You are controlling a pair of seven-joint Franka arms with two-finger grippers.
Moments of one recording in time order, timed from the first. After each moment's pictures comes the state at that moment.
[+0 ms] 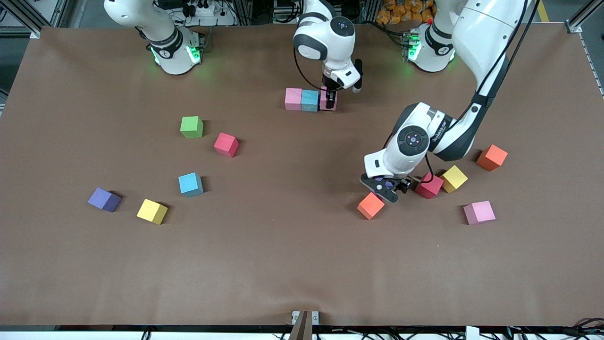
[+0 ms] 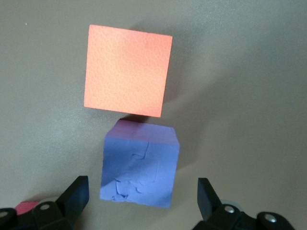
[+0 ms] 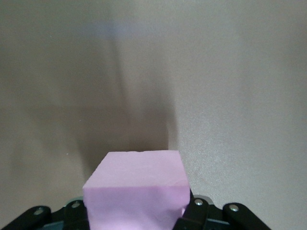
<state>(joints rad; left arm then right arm) -0.20 0.50 -0.28 -1.92 0.22 2.35 0.07 1.32 0.65 -0.10 -1.72 0.01 2.34 -0.25</state>
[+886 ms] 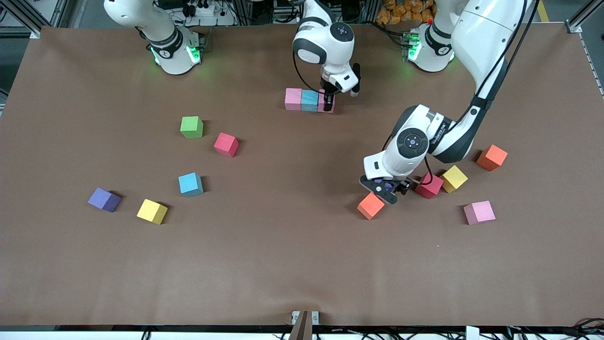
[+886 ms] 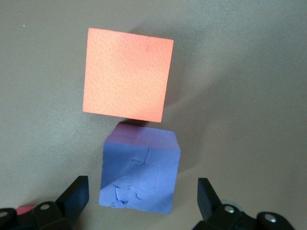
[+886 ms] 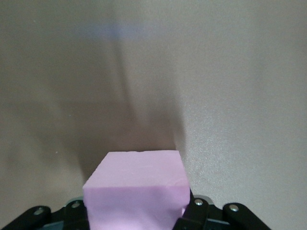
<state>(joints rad) -0.20 0.52 -0.28 -1.91 0.22 2.35 0.07 1.32 0.68 -0.10 -1.72 0.01 2.34 -0.25</state>
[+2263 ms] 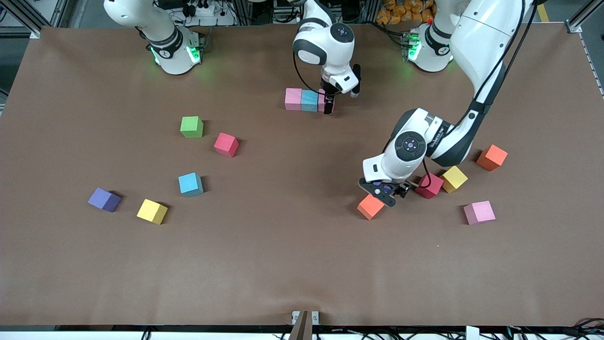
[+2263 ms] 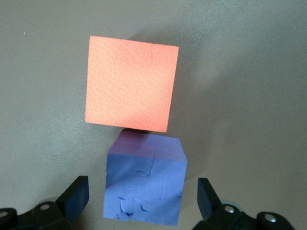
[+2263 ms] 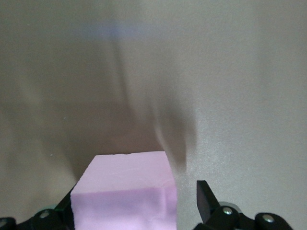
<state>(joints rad) -0.20 0.54 -0.28 -1.88 0.25 2.35 0.07 1.32 0.68 -0.11 -1.71 0.01 2.34 -0.25</state>
